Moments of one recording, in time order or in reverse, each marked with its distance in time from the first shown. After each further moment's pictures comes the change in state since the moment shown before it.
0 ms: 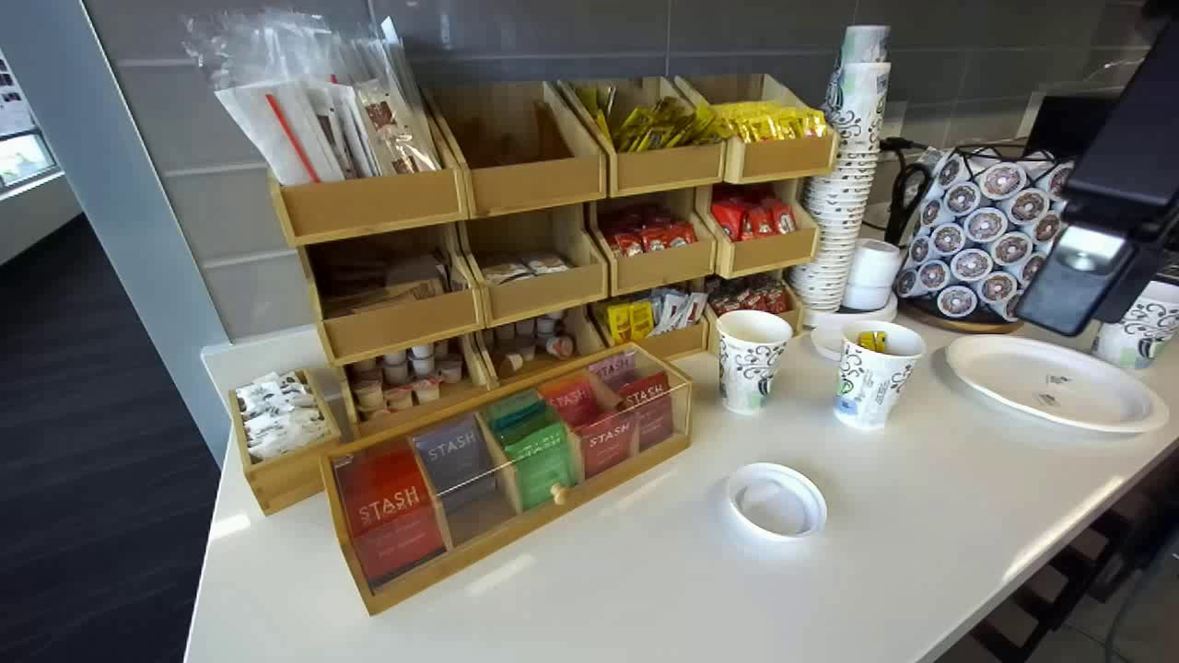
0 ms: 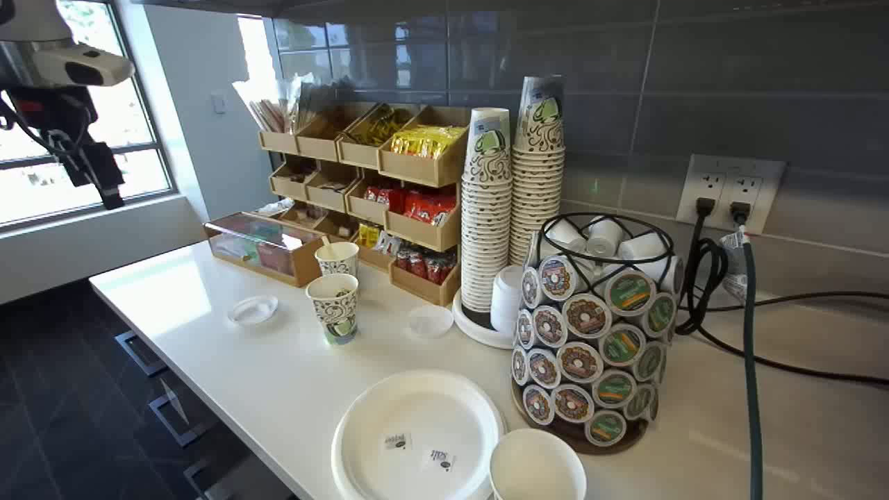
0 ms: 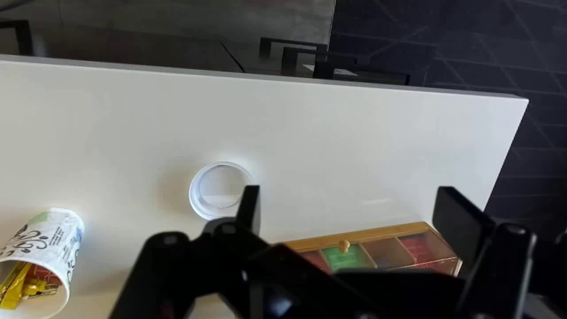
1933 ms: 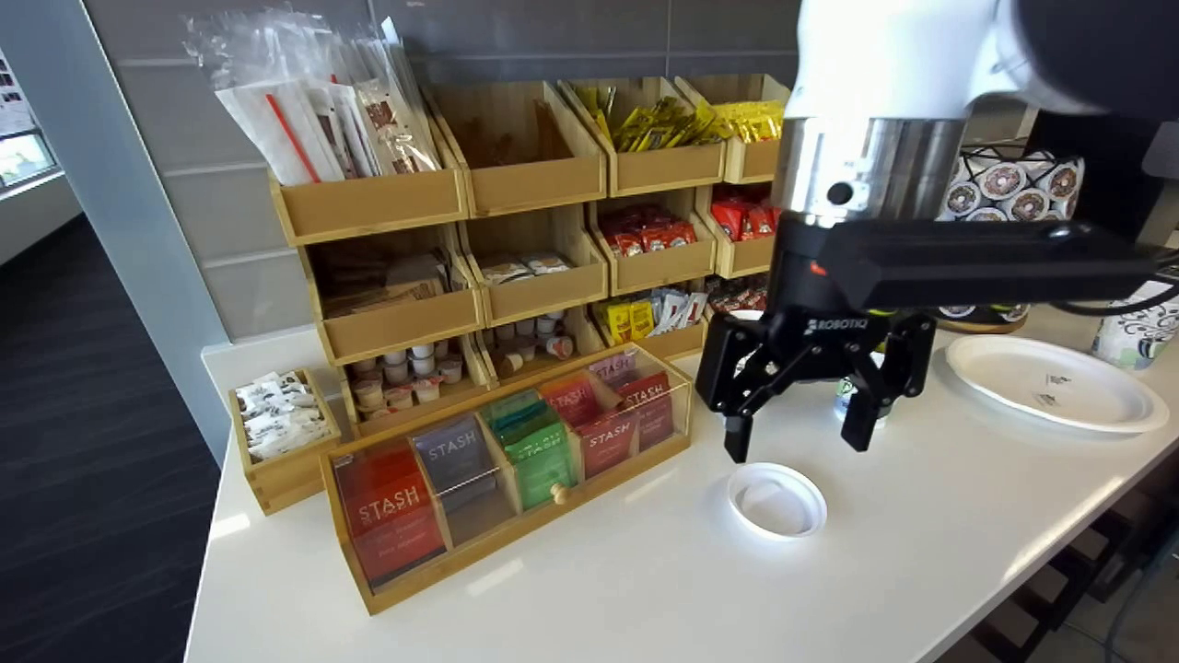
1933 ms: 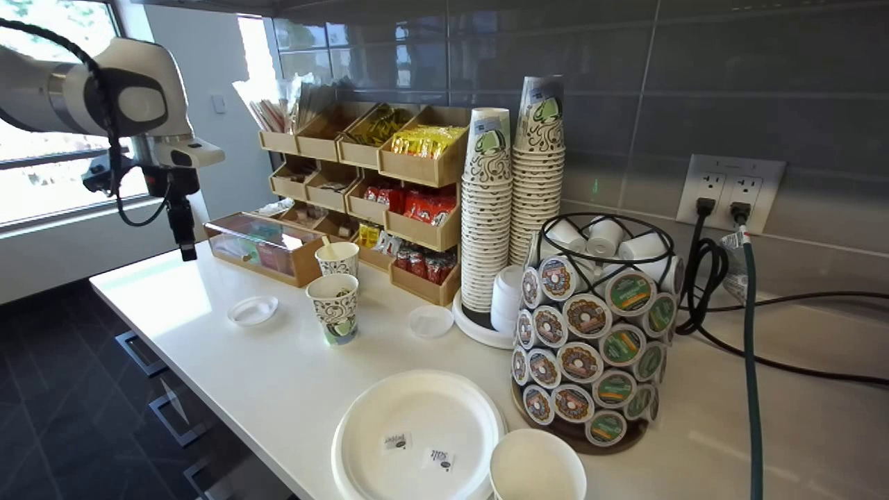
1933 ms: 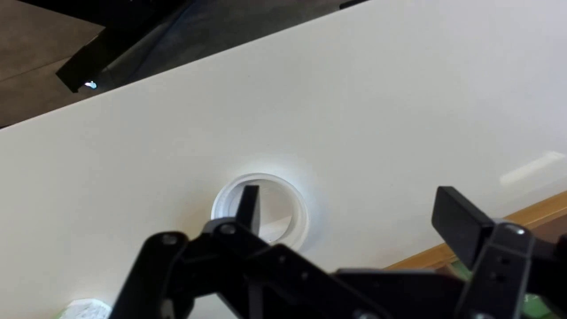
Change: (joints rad) arm -0.069 0.624 0.062 0.261 -0.205 0.170 0.514
